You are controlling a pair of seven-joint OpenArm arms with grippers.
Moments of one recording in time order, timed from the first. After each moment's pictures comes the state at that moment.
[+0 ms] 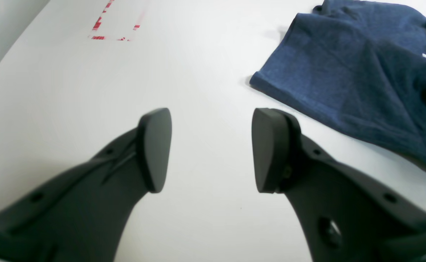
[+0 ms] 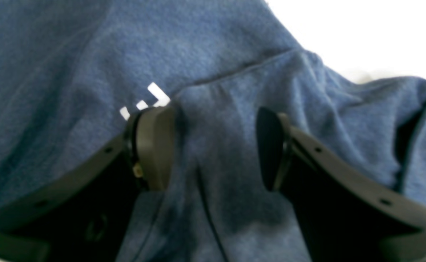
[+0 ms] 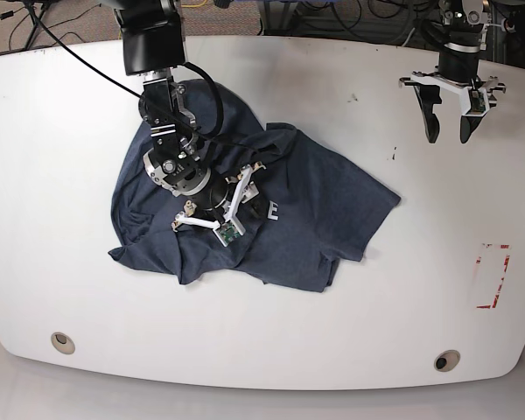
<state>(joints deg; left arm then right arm) 40.1 -9.3 -17.1 110.9 -13.2 -8.4 2.1 5.4 2.6 -7.8 83.8 -1.0 27.1 -33.1</state>
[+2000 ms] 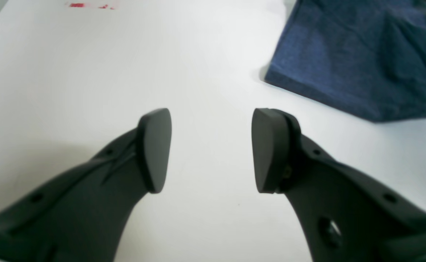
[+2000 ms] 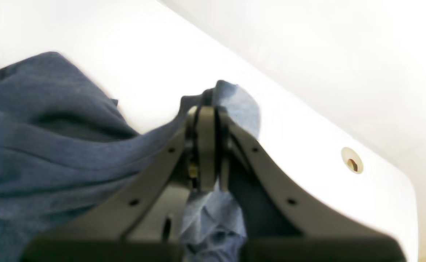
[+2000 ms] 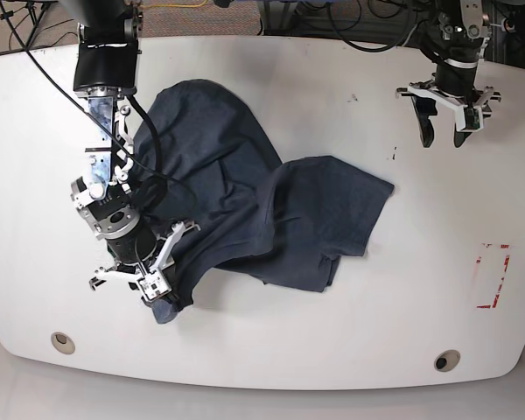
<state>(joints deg) 35.1 -9.1 -16.8 110.6 -13.2 -8.4 13.7 11.4 12.6 0.7 99.4 -0.9 27.1 -33.2</state>
